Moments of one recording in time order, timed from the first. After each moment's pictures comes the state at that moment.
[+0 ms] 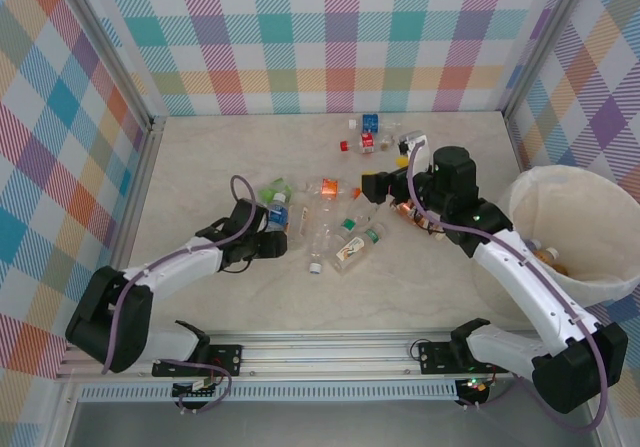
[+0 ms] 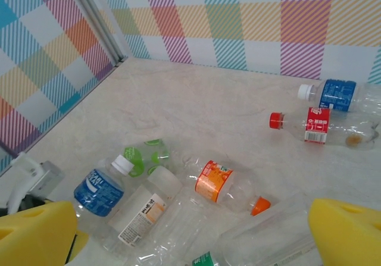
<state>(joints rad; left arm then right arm) -0.50 1.25 0.64 -0.29 0.06 -0.47 0.45 1.09 1.00 -0.24 -0.20 0.20</state>
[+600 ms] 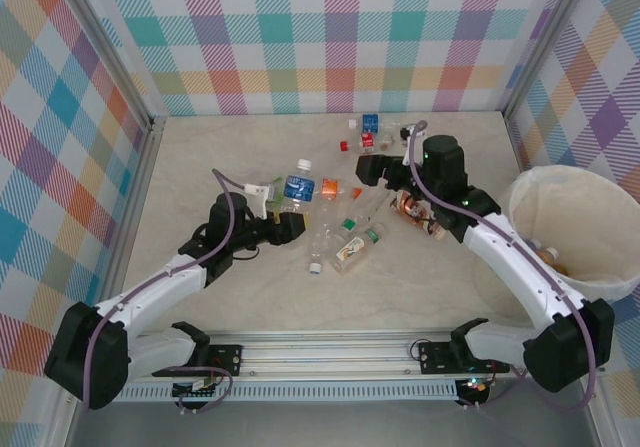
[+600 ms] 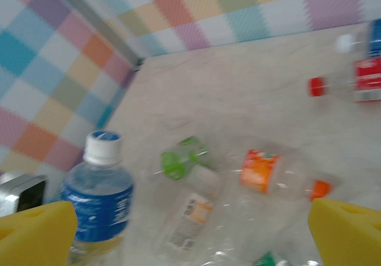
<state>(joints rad) -0.50 1.15 0.61 0.17 0.46 -0.58 0.45 1.23 1.09 -0.24 -0.34 0.48</state>
